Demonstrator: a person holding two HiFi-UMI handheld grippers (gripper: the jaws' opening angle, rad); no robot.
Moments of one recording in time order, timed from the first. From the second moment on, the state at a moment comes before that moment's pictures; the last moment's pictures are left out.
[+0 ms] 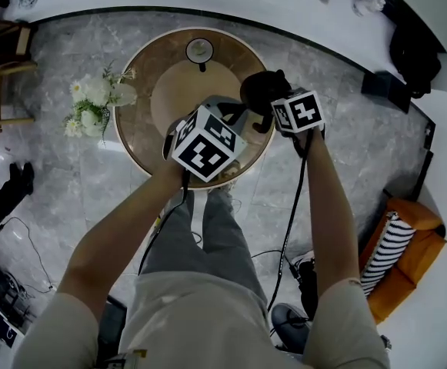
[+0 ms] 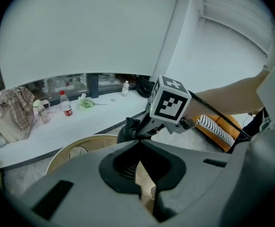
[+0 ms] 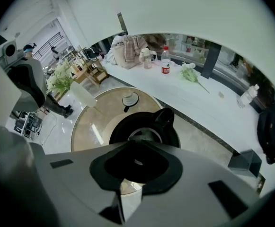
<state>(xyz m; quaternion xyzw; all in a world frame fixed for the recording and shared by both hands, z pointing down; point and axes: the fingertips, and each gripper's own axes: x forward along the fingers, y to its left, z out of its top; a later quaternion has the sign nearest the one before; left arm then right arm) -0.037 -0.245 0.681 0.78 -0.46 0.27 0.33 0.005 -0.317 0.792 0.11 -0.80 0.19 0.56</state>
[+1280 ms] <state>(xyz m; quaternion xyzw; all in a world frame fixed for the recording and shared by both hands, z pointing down) -0.062 -0.239 0.625 0.78 -0.47 0.26 0.31 0.000 -0.333 0.695 0.16 -0.84 0.17 0.49</state>
